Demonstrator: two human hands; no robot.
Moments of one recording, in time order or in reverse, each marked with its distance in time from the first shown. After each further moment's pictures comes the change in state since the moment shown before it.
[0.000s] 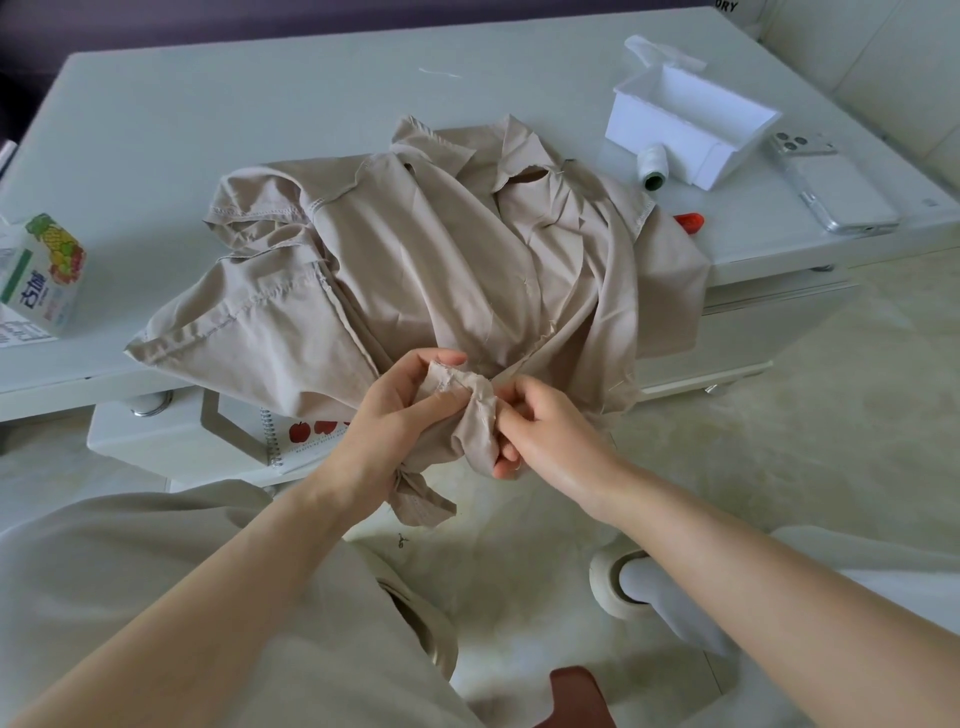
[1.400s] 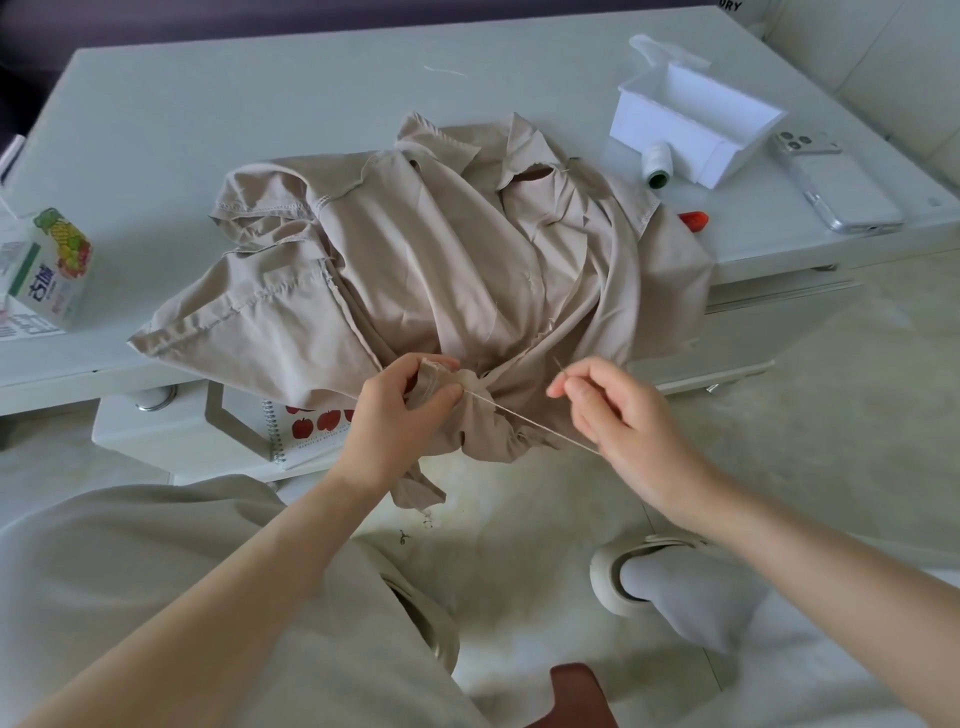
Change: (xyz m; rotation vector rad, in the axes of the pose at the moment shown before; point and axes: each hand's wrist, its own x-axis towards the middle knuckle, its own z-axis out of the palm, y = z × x) left_hand 0.005 -0.010 -0.004 0.507 0.303 0.103; right_hand -0.016 0.018 -0.045 -0.169 0.116 -0.398
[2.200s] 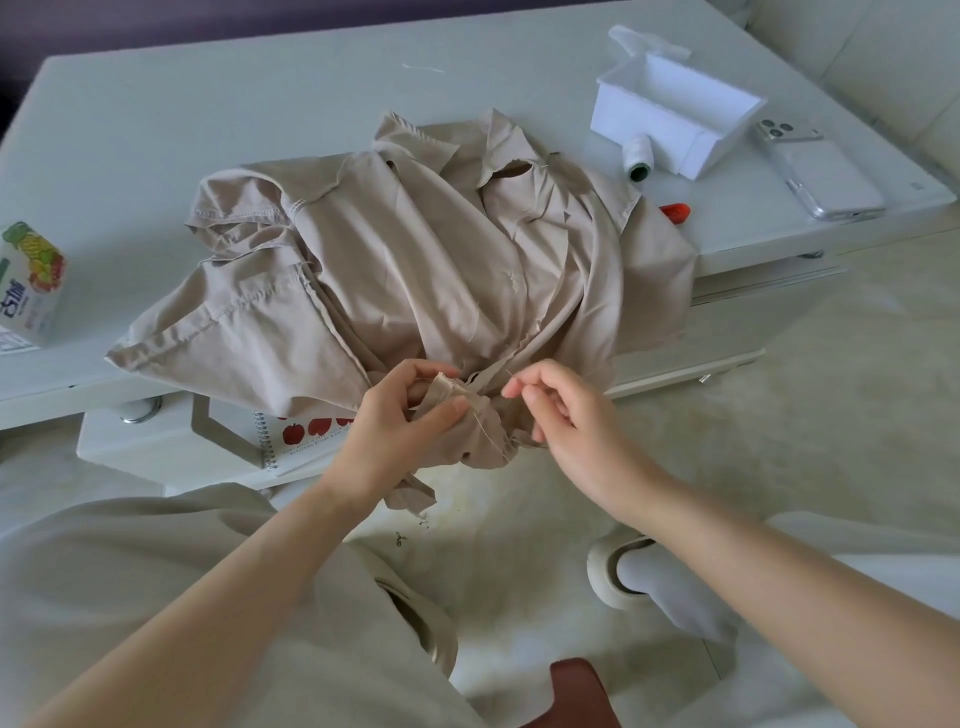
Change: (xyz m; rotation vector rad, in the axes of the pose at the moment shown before) left_hand -0.003 0.000 0.005 -0.096 -0.158 -0.036; right_hand 0.006 0.005 0.021 -0.067 0.017 0.087
